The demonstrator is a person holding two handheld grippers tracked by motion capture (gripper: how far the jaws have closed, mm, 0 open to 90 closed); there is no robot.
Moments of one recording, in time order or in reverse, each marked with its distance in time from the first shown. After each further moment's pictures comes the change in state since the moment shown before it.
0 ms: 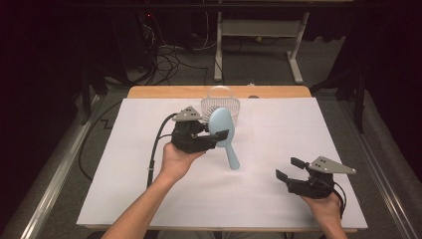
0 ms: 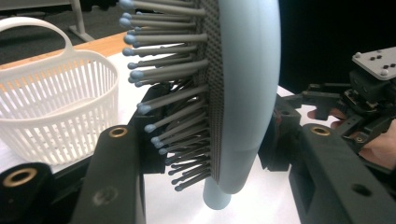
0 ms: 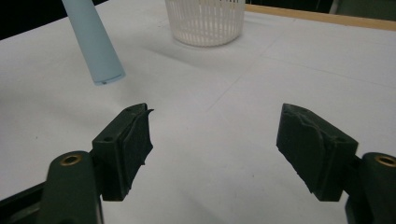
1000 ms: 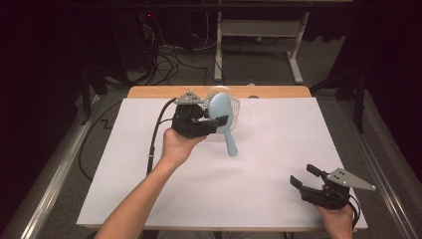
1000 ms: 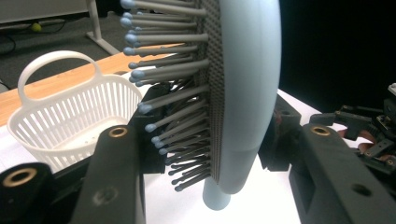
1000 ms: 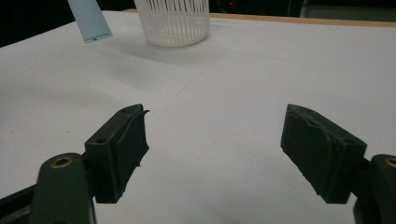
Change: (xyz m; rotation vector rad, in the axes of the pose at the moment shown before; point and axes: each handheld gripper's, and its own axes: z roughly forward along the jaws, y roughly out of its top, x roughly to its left) left arm 0.012 0.031 0.003 -0.003 0.051 0.006; right arm -0.016 -0.032 -0.027 -0.078 -0.068 0.056
